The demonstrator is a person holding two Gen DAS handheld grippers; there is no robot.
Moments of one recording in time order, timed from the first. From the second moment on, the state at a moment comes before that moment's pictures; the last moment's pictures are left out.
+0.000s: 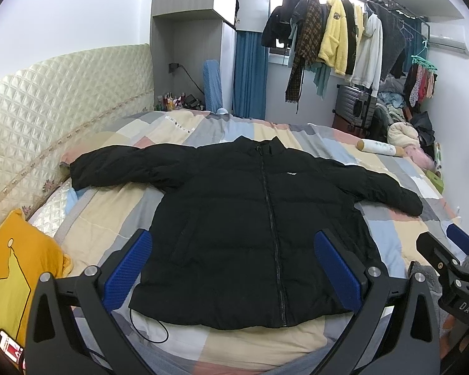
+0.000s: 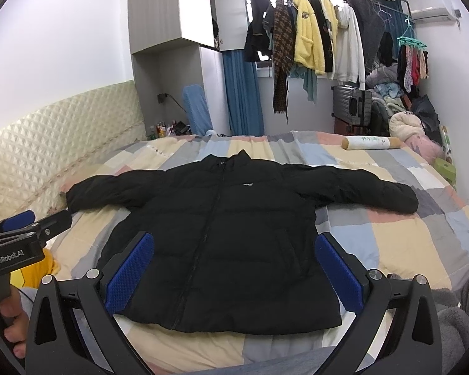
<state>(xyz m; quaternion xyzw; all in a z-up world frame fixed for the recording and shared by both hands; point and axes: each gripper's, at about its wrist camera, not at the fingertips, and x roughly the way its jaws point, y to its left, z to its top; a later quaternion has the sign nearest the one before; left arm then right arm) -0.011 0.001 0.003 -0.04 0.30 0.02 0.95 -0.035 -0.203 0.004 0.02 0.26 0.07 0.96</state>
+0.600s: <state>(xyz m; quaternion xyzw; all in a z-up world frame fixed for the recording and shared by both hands) 0.020 -0.014 0.004 -0.02 0.31 0.00 0.95 0.005 -0.226 -0.001 0.03 0.26 0.08 0.96</state>
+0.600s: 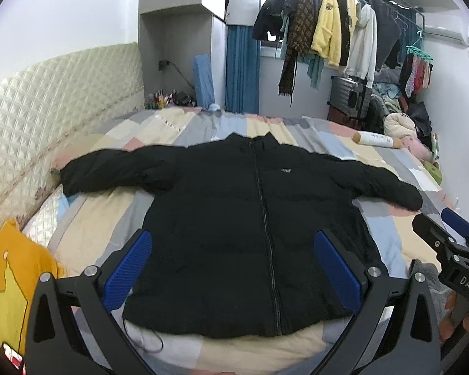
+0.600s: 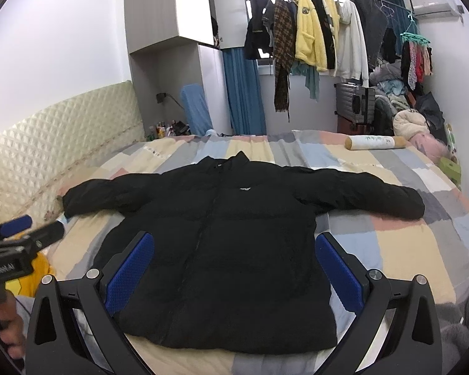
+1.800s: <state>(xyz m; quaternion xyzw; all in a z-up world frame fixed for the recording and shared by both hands) 0.139 0.035 -0.061 -0.09 0.33 0.01 0.94 0.227 -0.466 -0.090 0.11 0.25 -0.04 0.96</state>
